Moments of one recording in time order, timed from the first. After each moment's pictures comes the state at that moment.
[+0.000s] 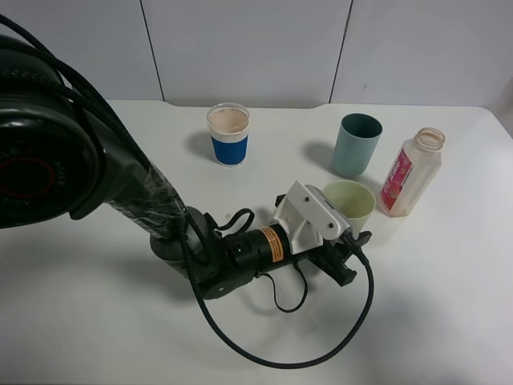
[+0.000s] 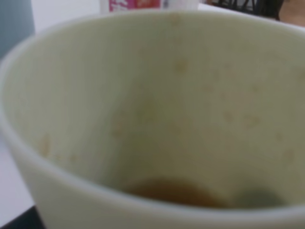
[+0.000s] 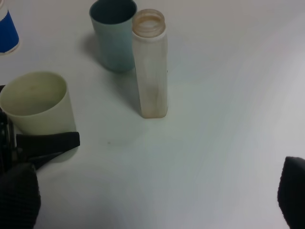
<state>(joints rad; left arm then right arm) -0.96 2.39 -1.00 0.13 -1.17 -0.12 0.14 0.00 -0.50 0.00 1.06 -0.01</state>
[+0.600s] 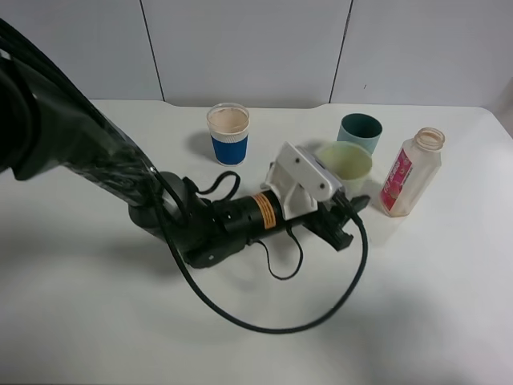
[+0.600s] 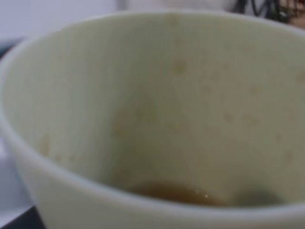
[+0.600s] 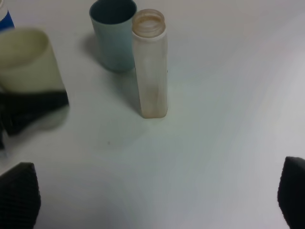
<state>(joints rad) -0.85 2.26 -0.99 0.20 -1.13 -0.12 0.14 0.00 -0.50 0.00 1.06 -0.01</state>
